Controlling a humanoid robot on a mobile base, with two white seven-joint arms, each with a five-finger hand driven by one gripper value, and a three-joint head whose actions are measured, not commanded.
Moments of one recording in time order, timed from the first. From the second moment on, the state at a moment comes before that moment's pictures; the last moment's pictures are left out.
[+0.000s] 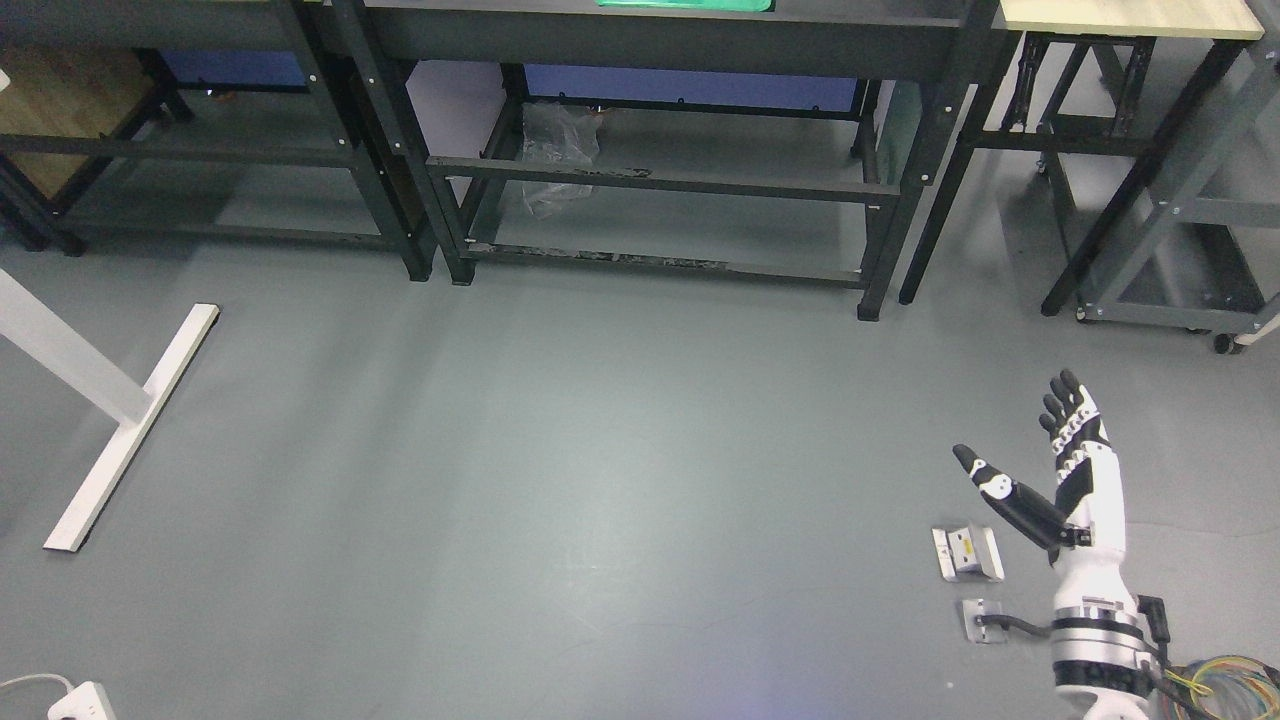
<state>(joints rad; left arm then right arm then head) 0.00 0.00 0.06 -0.08 0.00 -0.10 -0.08 0.23 0.00 -0.05 -1.67 0.07 -0.20 -0.08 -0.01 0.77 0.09</state>
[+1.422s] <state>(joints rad) 0.00 0.00 0.06 -0.08 0.00 -0.10 -0.08 0.20 -0.02 -0.05 -1.67 0.25 -0.20 -0.17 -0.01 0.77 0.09</state>
